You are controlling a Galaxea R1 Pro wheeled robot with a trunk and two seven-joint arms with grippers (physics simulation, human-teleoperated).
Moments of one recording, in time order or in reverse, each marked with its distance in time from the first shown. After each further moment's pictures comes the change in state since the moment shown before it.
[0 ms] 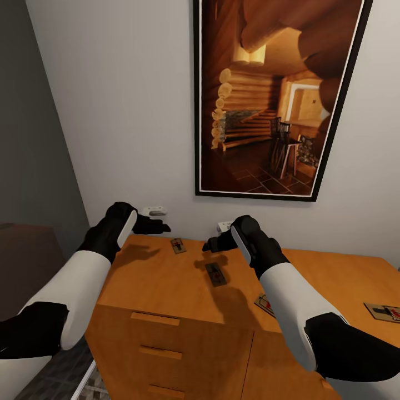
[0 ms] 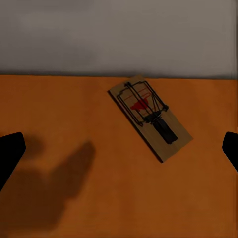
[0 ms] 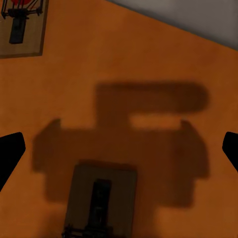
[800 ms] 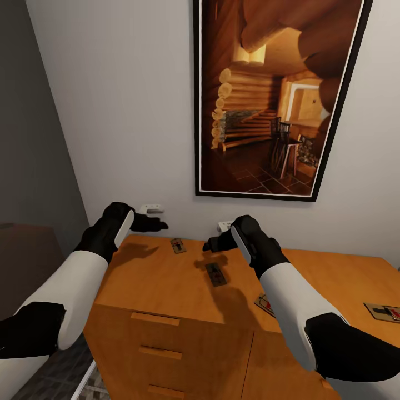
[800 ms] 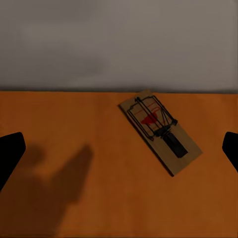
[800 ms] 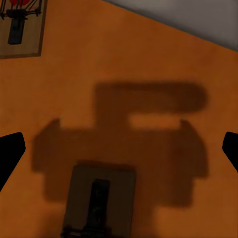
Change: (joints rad) left arm 0.000 0.018 -0.002 0.000 -0.001 -0.054 -0.006; right arm 0.000 0.000 -0.001 -0.001 0.000 0.000 -0.004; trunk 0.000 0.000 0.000
